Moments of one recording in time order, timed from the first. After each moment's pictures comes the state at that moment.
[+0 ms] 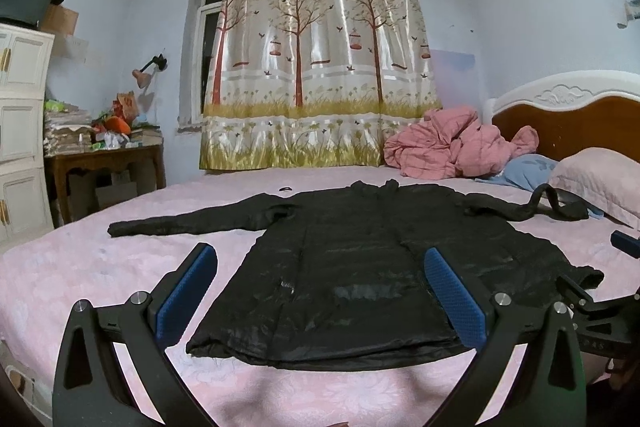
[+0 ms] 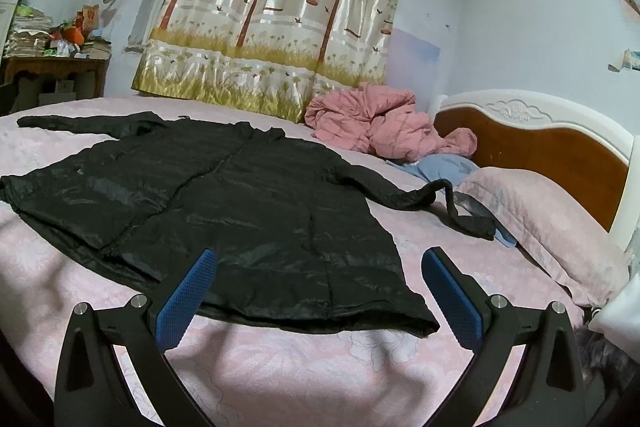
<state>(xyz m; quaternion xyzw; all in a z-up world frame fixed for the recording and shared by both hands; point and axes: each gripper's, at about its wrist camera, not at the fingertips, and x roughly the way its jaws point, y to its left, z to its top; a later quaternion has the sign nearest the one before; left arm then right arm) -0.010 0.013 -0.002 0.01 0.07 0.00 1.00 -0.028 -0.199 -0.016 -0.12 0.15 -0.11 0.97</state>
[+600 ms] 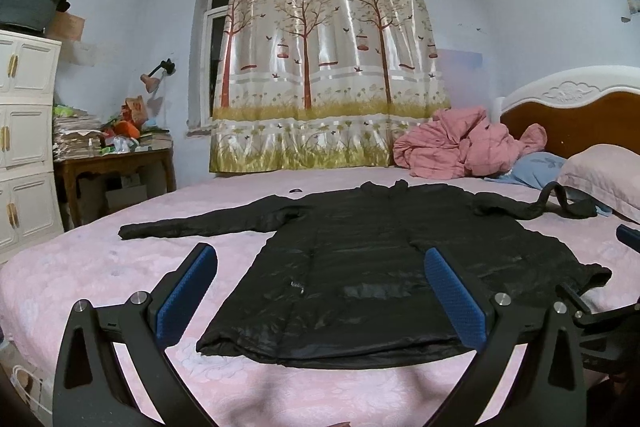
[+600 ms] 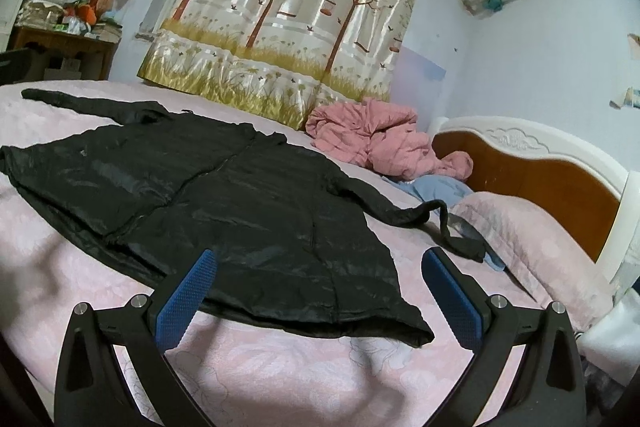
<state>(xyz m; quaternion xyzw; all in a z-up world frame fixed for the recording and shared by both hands) -0.010 0.019 0.001 0.02 0.07 0.01 1.00 -0.034 -0.179 -0.022 -0.18 0.14 -0.12 0.97</state>
